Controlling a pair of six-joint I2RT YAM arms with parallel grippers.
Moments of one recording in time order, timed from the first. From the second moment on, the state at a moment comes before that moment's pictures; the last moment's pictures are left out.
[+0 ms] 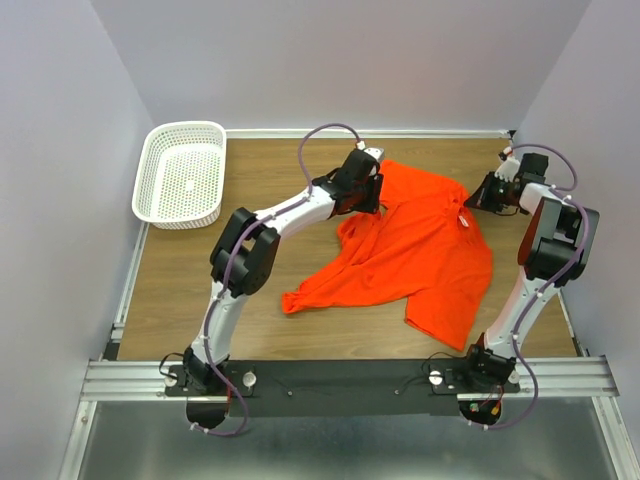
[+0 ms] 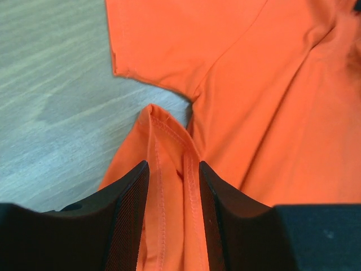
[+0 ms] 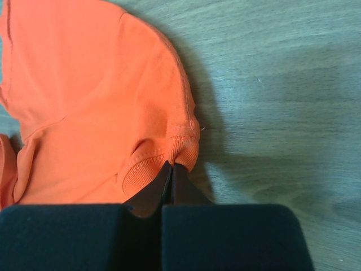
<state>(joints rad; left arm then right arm) -0.71 2.17 1.77 -0.27 0.02 -0.36 -0.34 2.07 1.40 -0.28 -0.59 0.03</state>
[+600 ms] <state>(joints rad) -0.71 2.24 1.79 -0.39 -0.07 -0.30 -0.34 2.07 1.40 -0.28 -0.60 0.03</state>
